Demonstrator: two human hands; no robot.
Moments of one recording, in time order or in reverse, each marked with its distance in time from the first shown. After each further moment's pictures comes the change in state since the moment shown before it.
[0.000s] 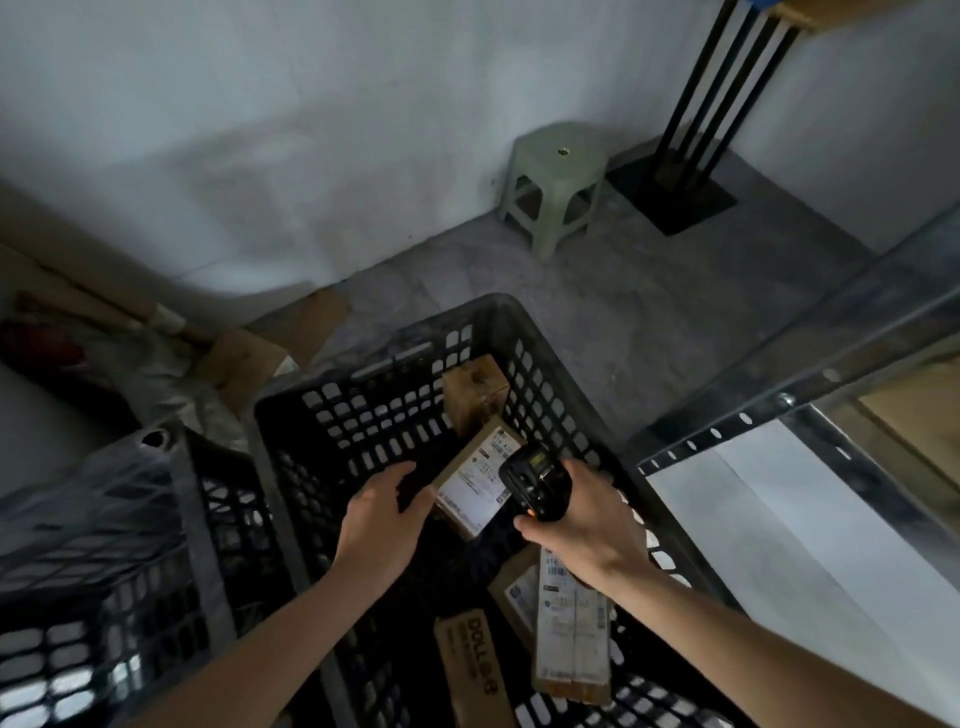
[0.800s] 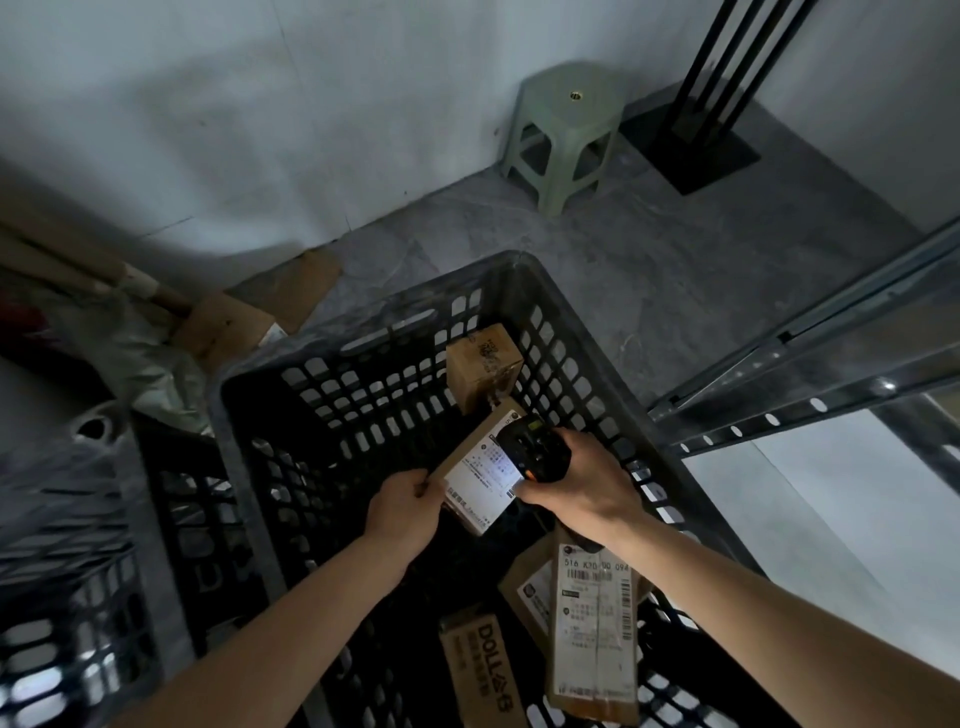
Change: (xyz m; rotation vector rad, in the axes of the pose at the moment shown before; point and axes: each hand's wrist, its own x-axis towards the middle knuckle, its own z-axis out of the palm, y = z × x) left_hand 0.045 -0.021 0.042 -0.196 -0.128 -0.258; right_hand 0.060 0.008 0.031 0.201 -0.133 0.107
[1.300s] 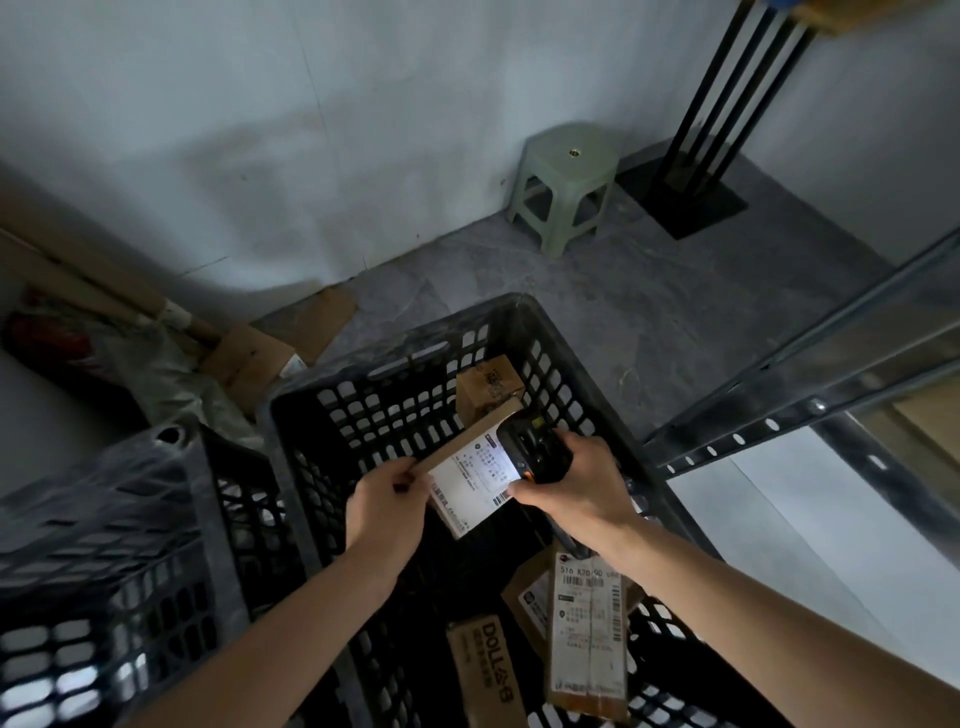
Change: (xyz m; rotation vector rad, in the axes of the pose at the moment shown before) left_hand -0.049 0.024 -0.033 -0.156 0.253 0.114; right_hand -0.035 -0.036 -0.018 0.146 0.073 -0.113
